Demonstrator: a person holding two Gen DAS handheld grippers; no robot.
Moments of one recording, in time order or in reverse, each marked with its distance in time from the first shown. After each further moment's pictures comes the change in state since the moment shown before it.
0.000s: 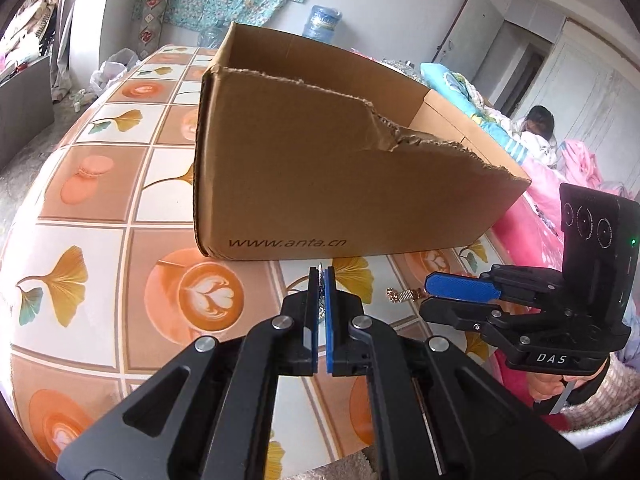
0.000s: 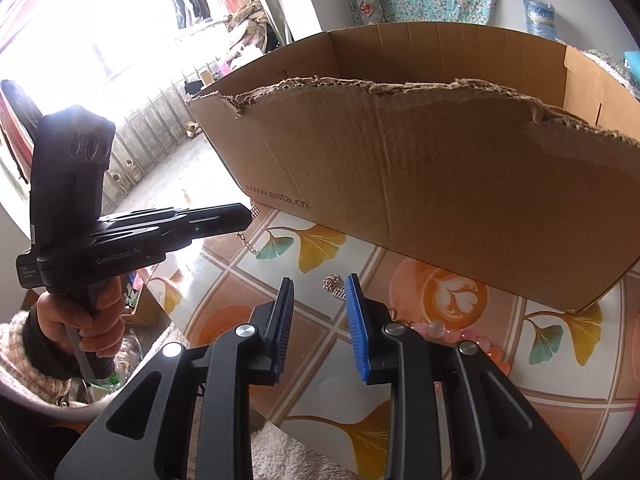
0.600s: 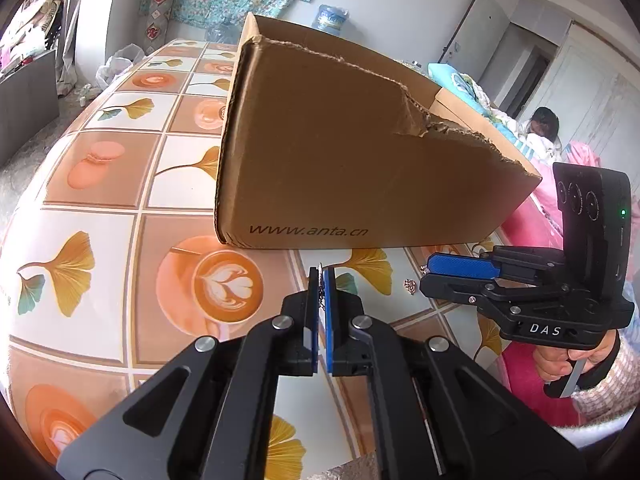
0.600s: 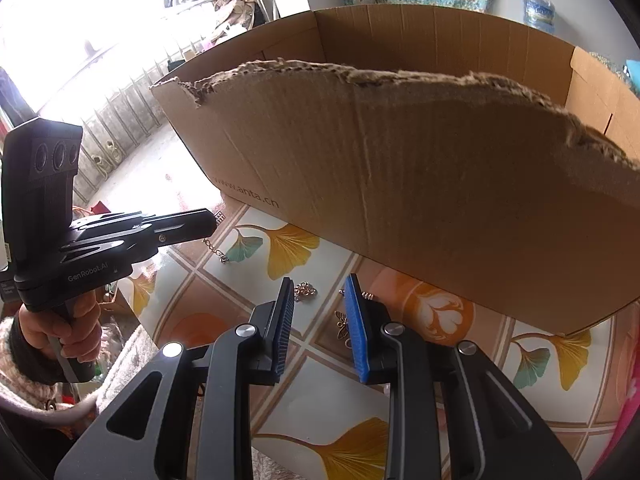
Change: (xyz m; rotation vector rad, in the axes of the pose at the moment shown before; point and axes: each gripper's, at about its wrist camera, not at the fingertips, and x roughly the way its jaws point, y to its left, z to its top) left arm 0.000 0.012 -0.004 -0.014 0.001 0.011; right arm 0.011 -0.004 0.018 -0.025 0.068 -0.082
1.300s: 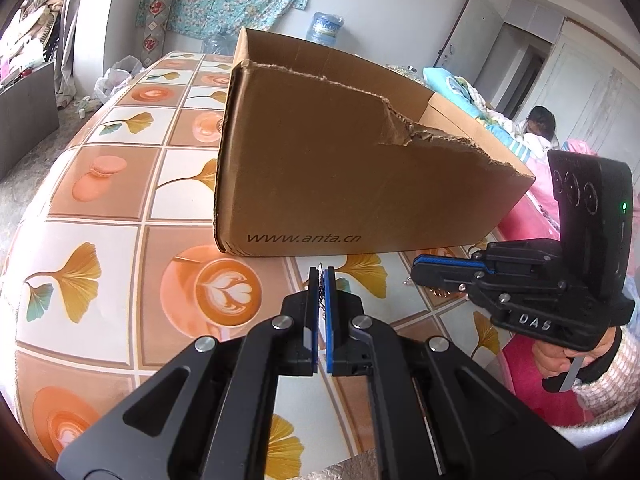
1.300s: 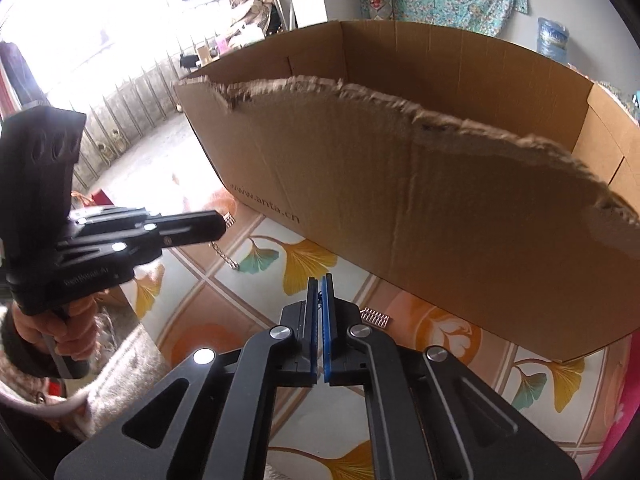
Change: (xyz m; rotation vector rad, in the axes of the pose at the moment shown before) left arm -0.009 -0.007 -0.002 0.030 -0.031 0.004; right arm -0.016 0.007 0.009 -0.034 -0.038 0.017
